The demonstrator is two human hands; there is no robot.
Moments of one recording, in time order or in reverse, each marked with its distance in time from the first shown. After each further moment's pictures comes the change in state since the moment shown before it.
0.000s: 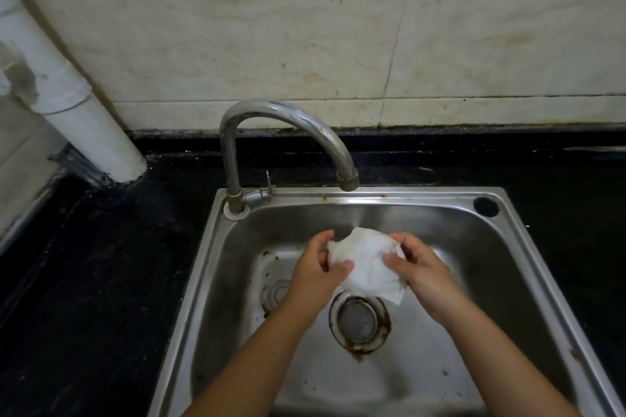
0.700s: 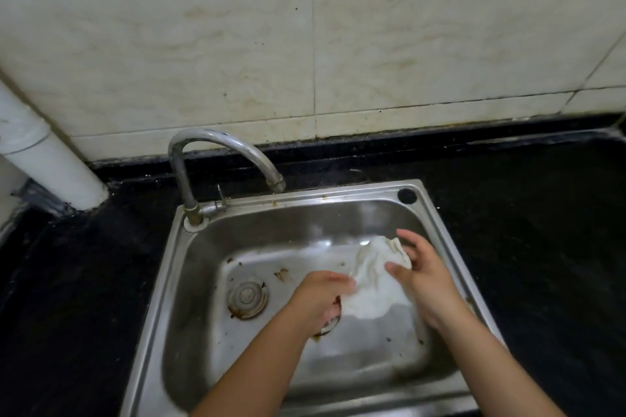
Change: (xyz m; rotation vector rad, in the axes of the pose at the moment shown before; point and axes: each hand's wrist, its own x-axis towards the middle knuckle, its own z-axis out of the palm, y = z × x) left_hand -0.056 0.022 0.080 -0.177 -0.155 -0.437; right_hand -0.084 -0.011 -0.065 0.112 0.277 -0.074
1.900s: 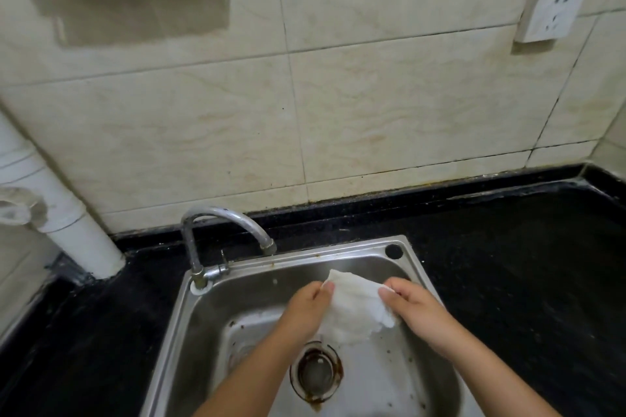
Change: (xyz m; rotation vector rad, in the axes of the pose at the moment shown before) left_hand -0.041 0.049 0.020 0.638 0.081 0.489; right_hand -0.009 -0.051 -0.032 -0.458 -0.263 -0.252
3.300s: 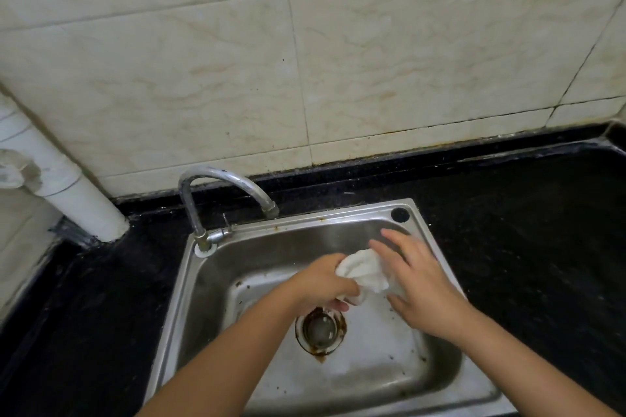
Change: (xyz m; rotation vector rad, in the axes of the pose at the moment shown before) left_hand 0.012 -0.002 0.003 0.017 -0.417 -0.117; right_hand -0.013 0.016 0.009 -0.896 0.064 -0.353
